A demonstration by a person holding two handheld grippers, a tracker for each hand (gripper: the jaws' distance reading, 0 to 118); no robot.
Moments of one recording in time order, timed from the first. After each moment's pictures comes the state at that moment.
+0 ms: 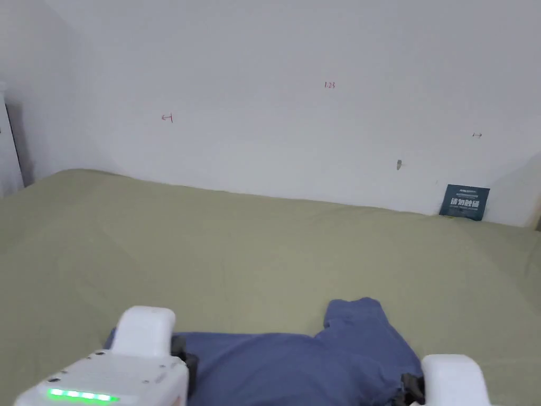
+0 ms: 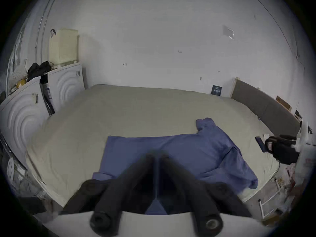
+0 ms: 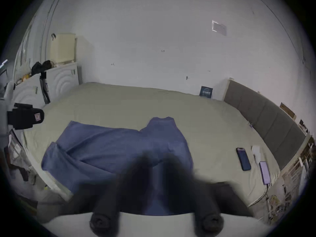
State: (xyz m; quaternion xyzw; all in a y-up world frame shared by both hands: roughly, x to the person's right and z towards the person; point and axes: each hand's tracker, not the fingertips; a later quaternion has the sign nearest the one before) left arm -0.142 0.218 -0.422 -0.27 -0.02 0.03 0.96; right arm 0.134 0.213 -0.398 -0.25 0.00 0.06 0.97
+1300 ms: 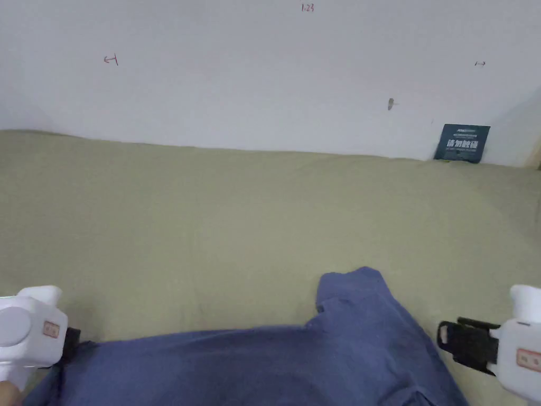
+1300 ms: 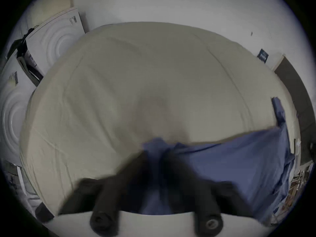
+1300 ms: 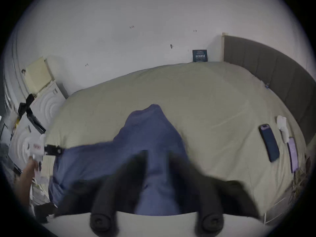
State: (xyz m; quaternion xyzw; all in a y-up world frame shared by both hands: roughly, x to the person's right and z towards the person) left arm -0.287 0.091 -0.676 -0.50 0.03 0.05 0.86; right arm 0.285 0.175 -0.589 -0.36 -0.01 -0.12 0.92
